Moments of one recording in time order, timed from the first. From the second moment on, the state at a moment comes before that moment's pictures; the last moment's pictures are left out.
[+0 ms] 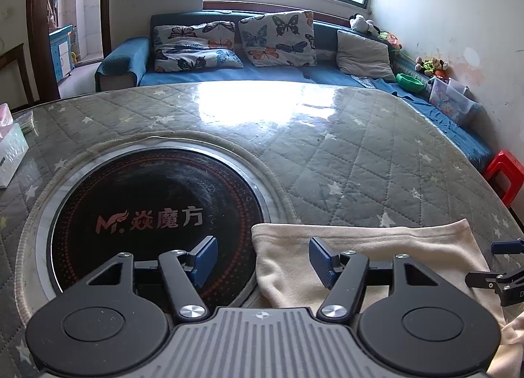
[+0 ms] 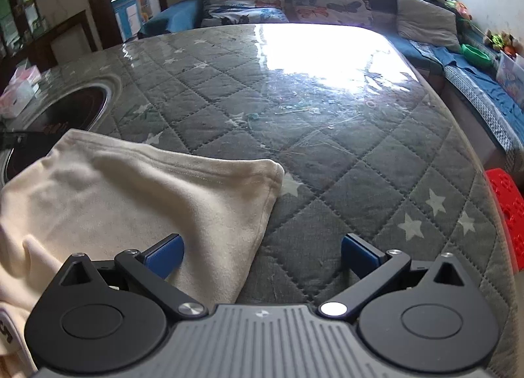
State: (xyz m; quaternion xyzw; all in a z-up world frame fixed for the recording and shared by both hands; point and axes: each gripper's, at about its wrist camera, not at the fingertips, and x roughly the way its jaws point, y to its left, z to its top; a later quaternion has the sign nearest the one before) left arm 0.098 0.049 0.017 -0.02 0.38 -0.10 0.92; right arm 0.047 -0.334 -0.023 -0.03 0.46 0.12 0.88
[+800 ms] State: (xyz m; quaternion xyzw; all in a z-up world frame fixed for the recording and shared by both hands) left arm 0.125 0.057 -0.007 -0.04 0.42 -0.11 0.90; right arm 0.088 -0.341 -0.009 0.03 0.46 0.16 0.88
